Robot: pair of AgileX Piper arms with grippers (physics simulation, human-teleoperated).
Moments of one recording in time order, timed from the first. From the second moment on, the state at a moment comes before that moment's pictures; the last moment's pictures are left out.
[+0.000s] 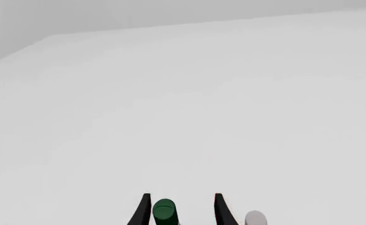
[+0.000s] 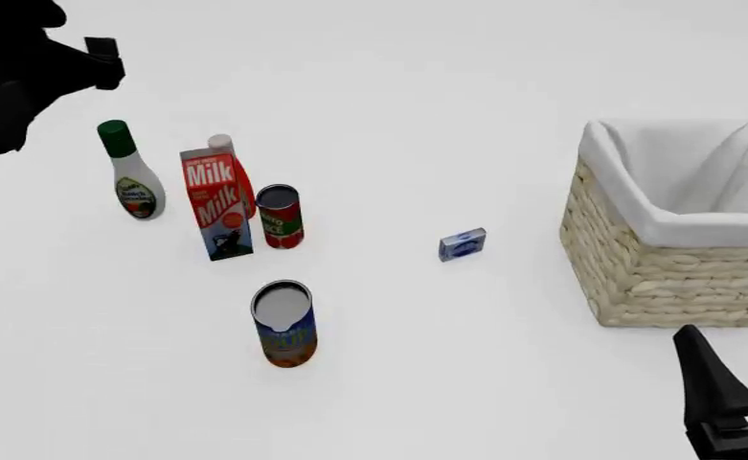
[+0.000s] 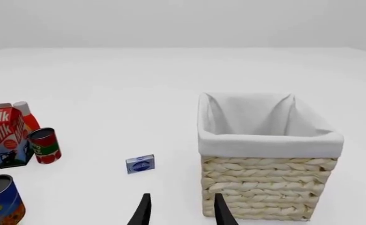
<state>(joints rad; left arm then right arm) 0.11 1.64 -1.27 -0.20 0.10 0.06 0.00 0.00 0.00 0.01</state>
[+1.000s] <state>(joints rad) 0.18 1.99 -1.61 0.02 0.03 0.07 0.00 0.00 0.01 0.00</state>
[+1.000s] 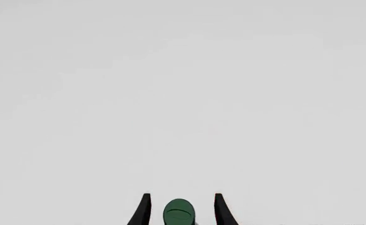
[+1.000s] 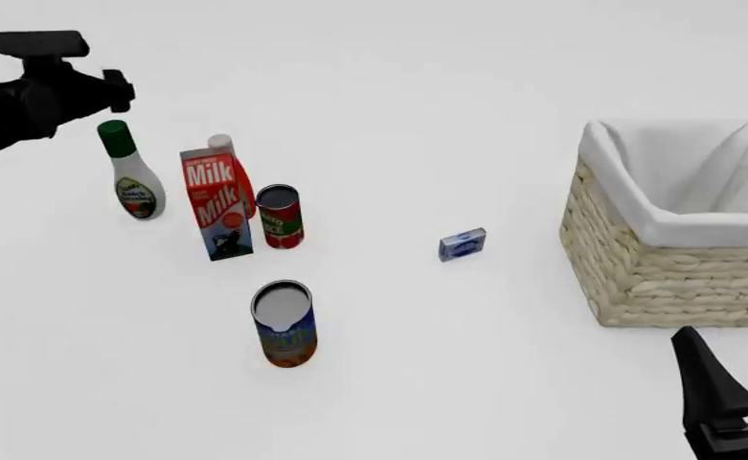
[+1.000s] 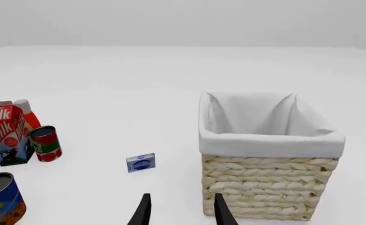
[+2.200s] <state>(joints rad) 0.18 2.18 -1.66 0.03 -0.01 0.08 0.00 0.00 0.02 0.00</state>
